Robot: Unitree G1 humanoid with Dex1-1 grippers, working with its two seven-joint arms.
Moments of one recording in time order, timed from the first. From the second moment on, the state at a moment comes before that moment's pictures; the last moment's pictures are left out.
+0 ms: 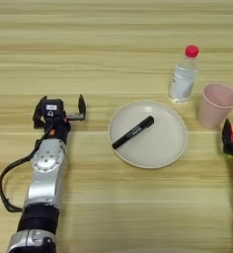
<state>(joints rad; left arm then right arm) -0.17 0.06 0.13 0.36 -0.03 -0.21 -0.01 0.10 -0.07 -0.19 0.12 0.07 -0.27 0.01</state>
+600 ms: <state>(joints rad) -0.17 0.06 0.13 0.36 -0.03 -0.21 -0.01 0.10 -0.07 -0.19 0.14 0.07 -0.27 0.01</state>
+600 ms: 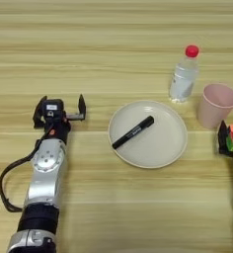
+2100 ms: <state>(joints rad) -0.18 0.06 0.13 0.36 -0.03 -0.22 -0.01 0.17 -0.07 -0.12 -0.10 0.06 -0.19 0.05</state>
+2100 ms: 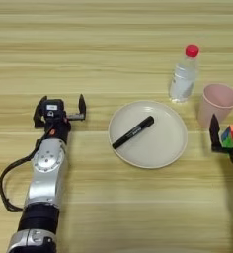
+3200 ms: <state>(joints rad) -0.18 0.06 0.13 0.37 -0.03 -0.23 -0.01 0.04 -0.08 -0.09 0.03 0.06 -0.19 0.06</state>
